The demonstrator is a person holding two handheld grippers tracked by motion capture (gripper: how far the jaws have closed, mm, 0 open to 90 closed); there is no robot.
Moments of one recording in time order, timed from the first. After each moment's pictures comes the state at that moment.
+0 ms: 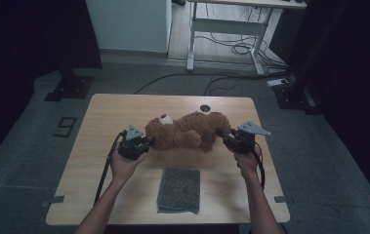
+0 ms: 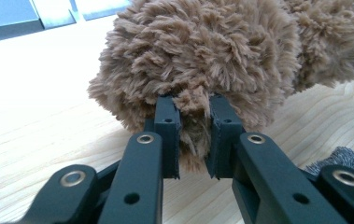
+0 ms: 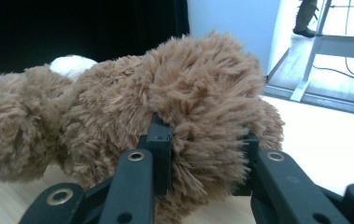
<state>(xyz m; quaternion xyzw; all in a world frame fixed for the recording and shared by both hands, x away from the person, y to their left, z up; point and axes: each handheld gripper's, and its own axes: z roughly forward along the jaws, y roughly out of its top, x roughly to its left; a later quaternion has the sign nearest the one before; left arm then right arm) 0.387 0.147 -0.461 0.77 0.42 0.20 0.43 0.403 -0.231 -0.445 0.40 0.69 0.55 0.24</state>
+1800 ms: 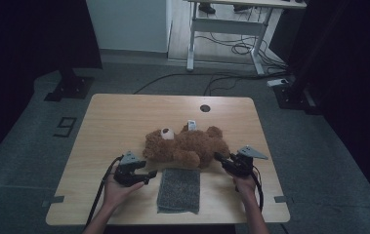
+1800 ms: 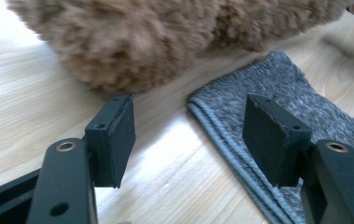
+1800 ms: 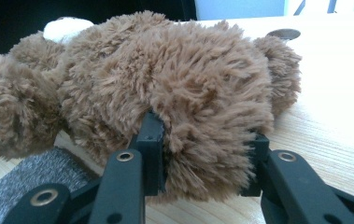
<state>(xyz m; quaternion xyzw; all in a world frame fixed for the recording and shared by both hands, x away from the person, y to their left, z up) 0.329 0.160 -0.508 0.81 0.40 0.09 0.43 0.368 -0.241 -0.525 0.45 0.69 0.55 0.17</state>
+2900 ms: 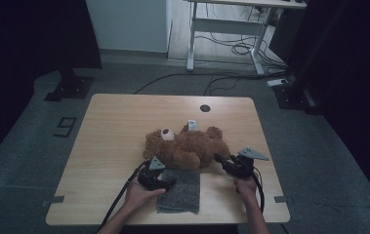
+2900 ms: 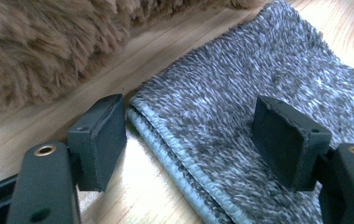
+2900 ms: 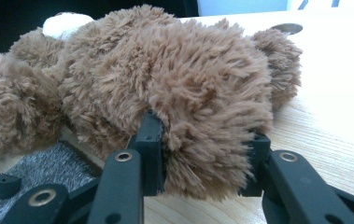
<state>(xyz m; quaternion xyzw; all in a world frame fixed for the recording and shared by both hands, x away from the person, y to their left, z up) 0.340 0.098 -0.547 0.85 0.36 0.09 0.38 0.365 -0.243 -0.527 0.45 0.69 0.55 0.17</state>
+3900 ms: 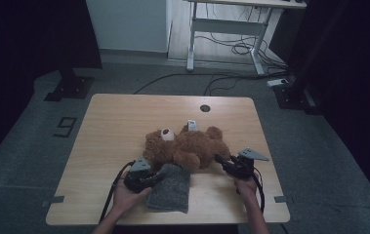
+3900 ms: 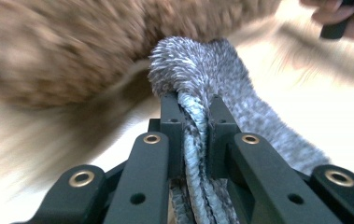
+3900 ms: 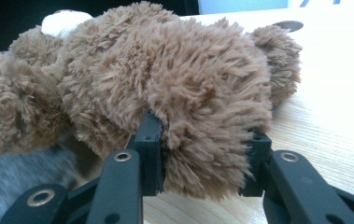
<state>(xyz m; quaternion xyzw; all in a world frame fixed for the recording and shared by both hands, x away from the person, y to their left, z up) 0.317 0.138 -0.512 0.82 0.35 0.07 0.45 0.364 -0.245 -0.529 0.45 0.69 0.55 0.16</state>
